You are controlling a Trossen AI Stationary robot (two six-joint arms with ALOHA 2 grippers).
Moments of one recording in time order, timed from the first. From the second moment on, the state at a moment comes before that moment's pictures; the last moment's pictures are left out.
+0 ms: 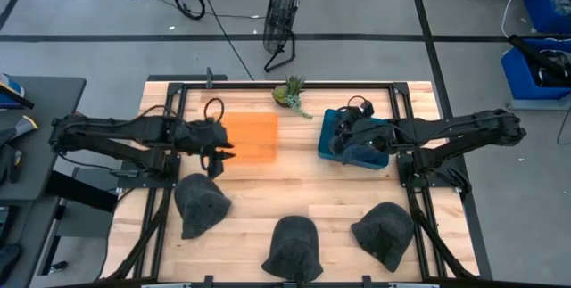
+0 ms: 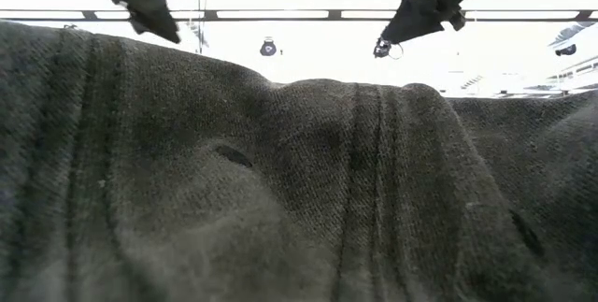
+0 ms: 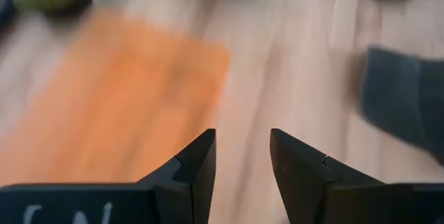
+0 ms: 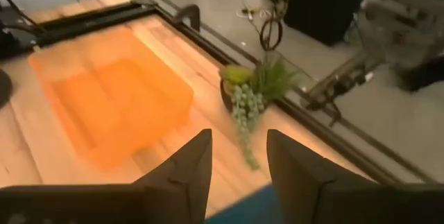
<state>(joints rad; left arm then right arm) -0.06 0.96 0.91 -0.75 -0.16 -0.33 0.06 1.13 0.89 -0.36 0.70 0.34</state>
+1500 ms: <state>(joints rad) -0.37 1.13 0.78 -0.80 -0.11 -0.82 0.06 1.29 0.89 -0.34 0.69 0.33</state>
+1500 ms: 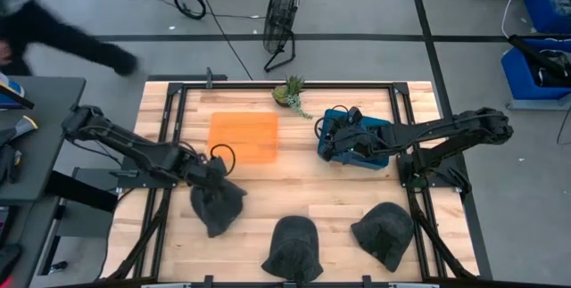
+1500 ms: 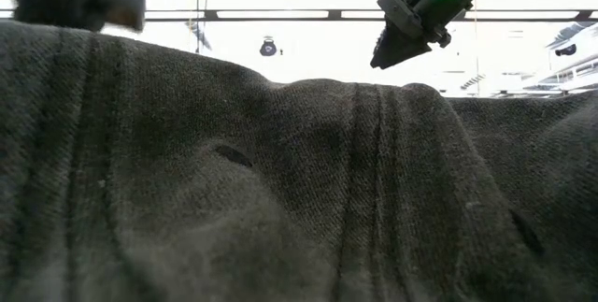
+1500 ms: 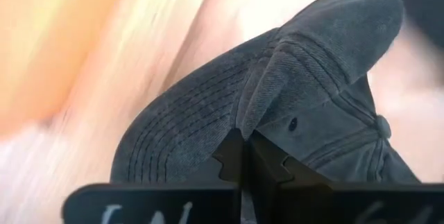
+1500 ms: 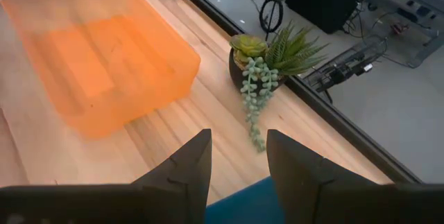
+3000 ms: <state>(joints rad) 0.36 1.59 1.10 -0.88 -0.36 -0.47 0.06 1.29 0.89 -0.34 0.69 0.38</state>
